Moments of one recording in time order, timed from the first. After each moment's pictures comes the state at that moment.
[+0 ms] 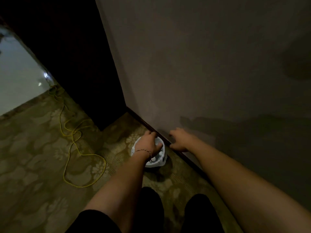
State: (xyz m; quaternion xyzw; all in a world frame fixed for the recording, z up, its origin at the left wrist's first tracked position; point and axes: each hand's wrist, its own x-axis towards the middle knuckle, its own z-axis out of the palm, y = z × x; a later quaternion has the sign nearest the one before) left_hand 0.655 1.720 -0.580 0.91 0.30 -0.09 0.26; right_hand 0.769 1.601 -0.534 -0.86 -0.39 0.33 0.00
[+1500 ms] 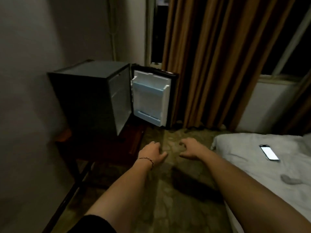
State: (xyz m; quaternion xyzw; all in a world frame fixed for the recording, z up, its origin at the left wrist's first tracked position) left_hand -0.023 0.412 -0.196 0.63 -0.74 -0.19 0.12; right_hand -0.219 0.398 -0.154 -0.74 0.65 0.05 0.18
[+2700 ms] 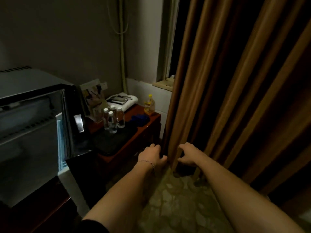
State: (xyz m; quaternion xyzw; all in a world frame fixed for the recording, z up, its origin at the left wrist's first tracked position) left_hand -0.293 -0.297 -0.213 0.77 -0.60 -0.17 0.13; right_hand -0.457 -0.382 -0.187 -0.85 0.51 0.09 0.14
